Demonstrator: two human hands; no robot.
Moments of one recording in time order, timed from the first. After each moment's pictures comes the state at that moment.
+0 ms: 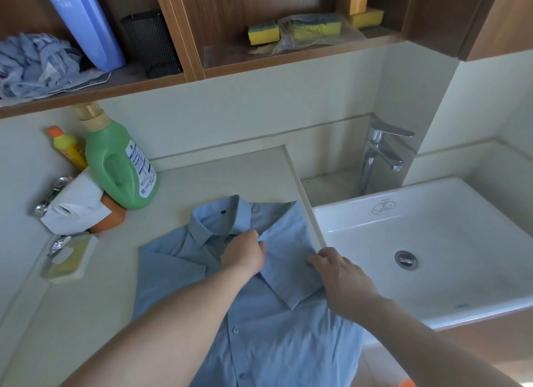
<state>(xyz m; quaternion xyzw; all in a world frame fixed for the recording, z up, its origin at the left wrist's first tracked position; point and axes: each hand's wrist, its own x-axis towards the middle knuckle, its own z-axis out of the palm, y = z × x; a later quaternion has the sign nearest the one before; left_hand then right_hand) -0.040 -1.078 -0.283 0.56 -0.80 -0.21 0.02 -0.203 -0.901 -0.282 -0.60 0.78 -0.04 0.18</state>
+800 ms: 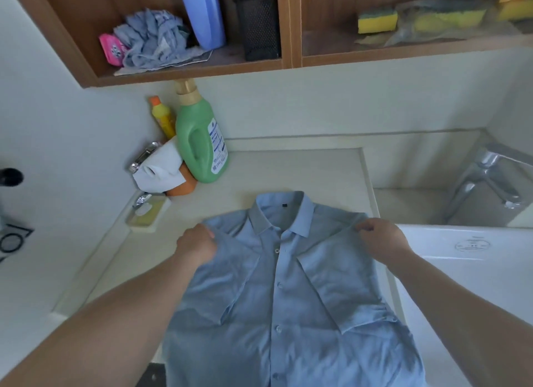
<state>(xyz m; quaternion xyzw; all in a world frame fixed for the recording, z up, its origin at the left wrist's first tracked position) 0.150 -1.159 -0.279 0.76 -0.63 -0.16 -0.01 -0.241 -1.044 -0.285 -0.44 0.82 -0.25 0.28</state>
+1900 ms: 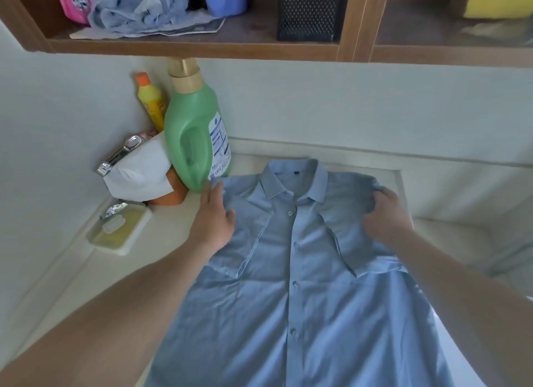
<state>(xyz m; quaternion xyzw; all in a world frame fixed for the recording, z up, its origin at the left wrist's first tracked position) 0.109 -1.285 -0.300 0.66 -0.68 -0.22 0.23 -0.252 -1.237 -0.288 -0.49 0.82 -0.19 0.23</state>
